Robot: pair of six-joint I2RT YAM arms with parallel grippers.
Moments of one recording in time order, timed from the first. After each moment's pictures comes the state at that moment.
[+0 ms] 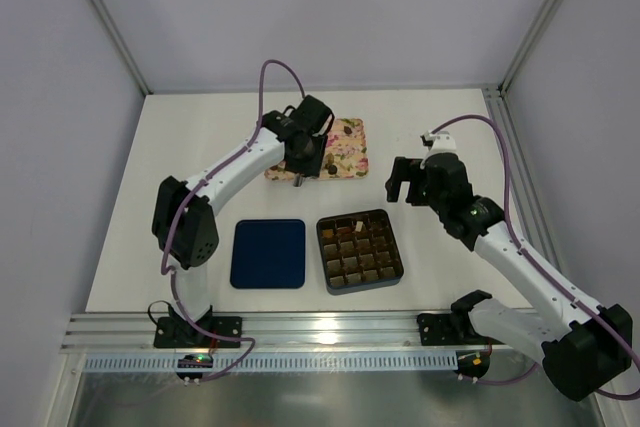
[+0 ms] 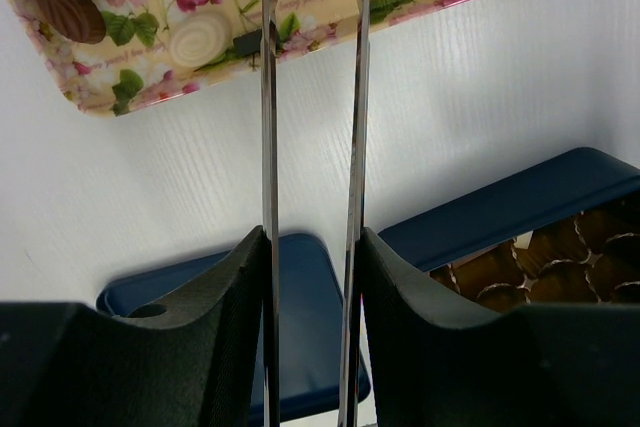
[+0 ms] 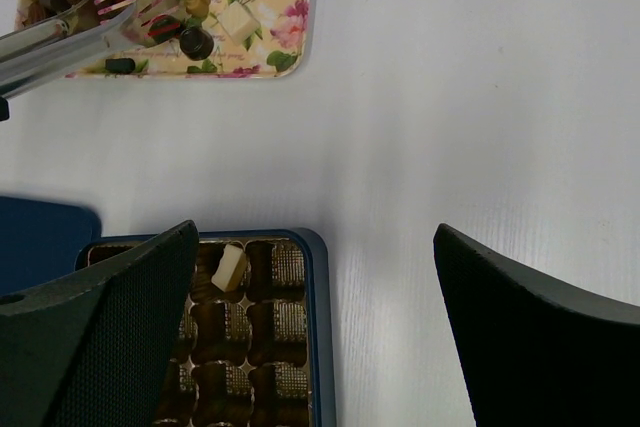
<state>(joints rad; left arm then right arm) -0.66 1.90 1.75 -0.94 -0.13 -0.36 0.45 1.00 0.79 -0.36 0.18 0.36</state>
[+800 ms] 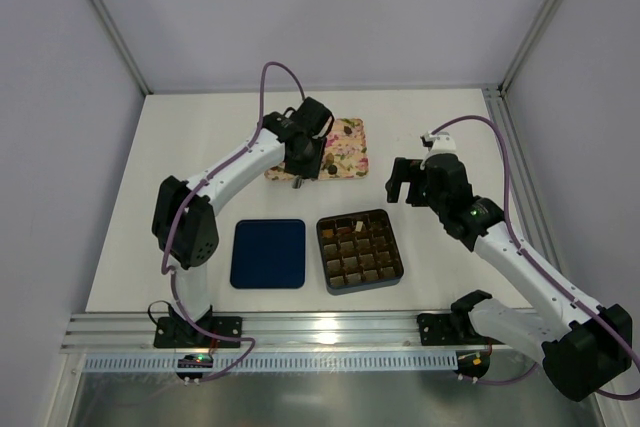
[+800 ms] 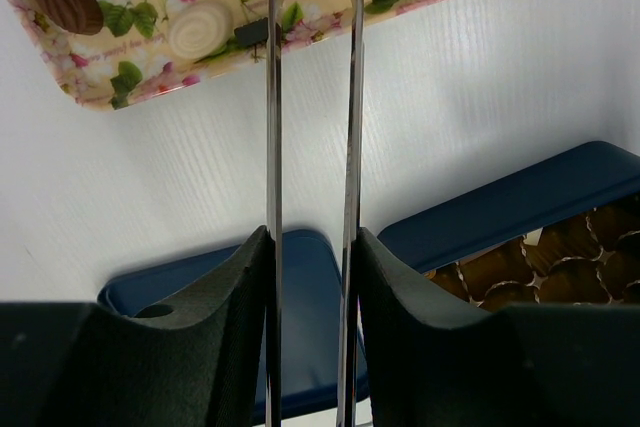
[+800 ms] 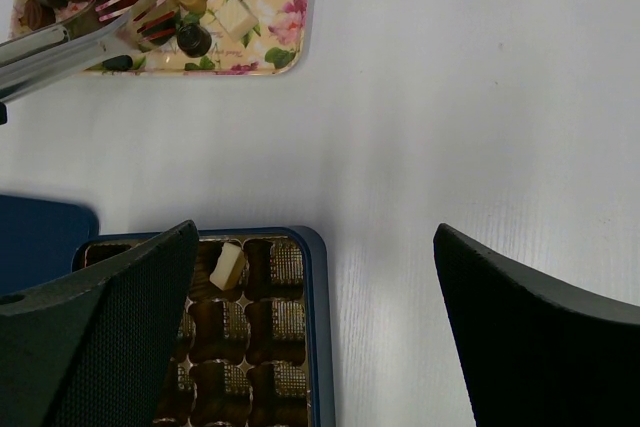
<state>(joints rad) -0.66 1.90 1.73 -0.94 -0.13 -0.36 0.45 0.99 0.78 -0.36 0.18 0.36</state>
